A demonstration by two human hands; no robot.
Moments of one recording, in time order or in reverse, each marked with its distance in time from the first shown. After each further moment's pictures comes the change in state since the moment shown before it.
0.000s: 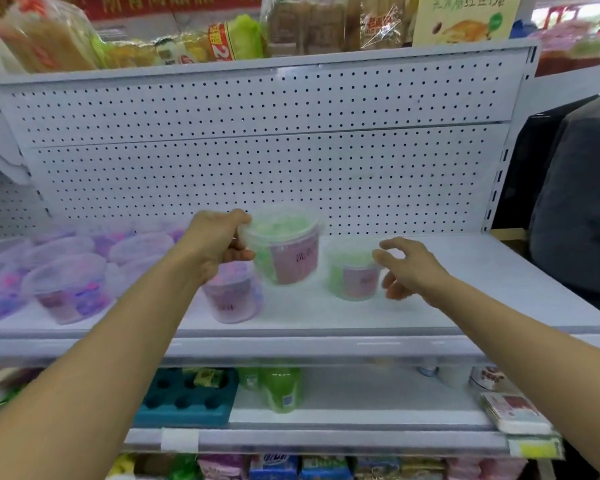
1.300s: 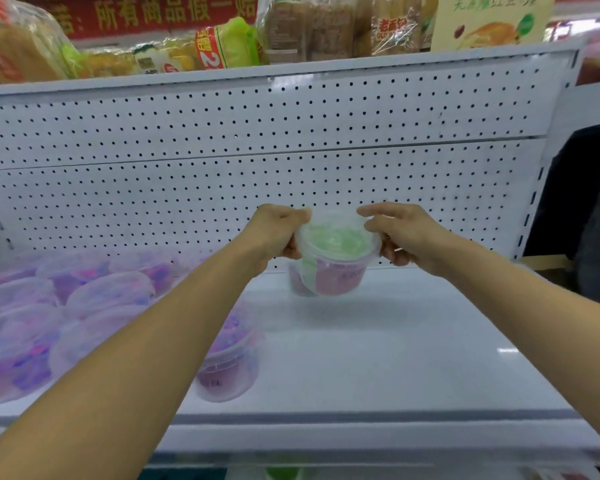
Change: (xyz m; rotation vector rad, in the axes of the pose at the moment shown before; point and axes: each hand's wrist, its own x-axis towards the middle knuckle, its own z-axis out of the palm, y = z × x) left_hand 0.110 0.013 0.075 0.198 -0.271 0.175; right_hand 0.090 -0.085 -0.003 0.202 -0.116 -0.126
